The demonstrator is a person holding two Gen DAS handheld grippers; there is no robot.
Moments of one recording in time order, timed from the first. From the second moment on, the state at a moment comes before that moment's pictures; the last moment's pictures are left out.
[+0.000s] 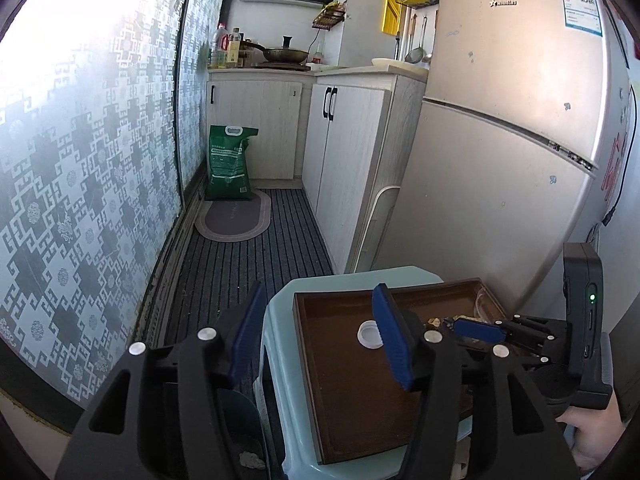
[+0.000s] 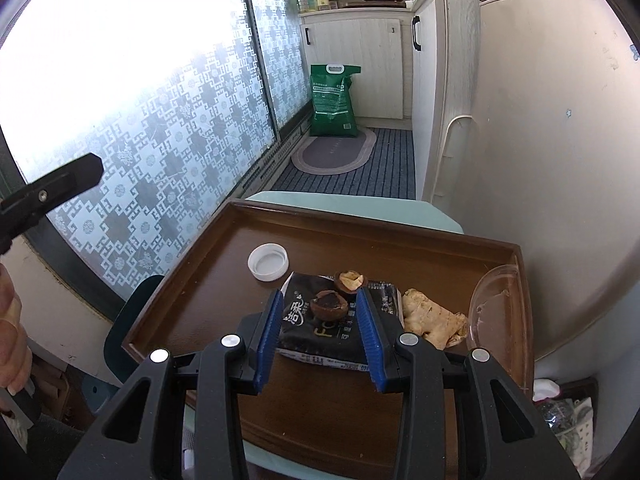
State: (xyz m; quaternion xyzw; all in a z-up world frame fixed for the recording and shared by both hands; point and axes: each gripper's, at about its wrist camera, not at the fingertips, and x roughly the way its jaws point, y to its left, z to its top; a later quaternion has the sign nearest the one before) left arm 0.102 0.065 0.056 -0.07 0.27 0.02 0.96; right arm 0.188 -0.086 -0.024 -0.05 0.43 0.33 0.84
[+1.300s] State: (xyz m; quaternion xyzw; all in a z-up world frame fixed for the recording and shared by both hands) left arm 0.181 0.005 -0.023 0.04 0.40 0.03 0.91; right arm 0.189 -0.160 0.020 0.02 0.38 0.33 0.86
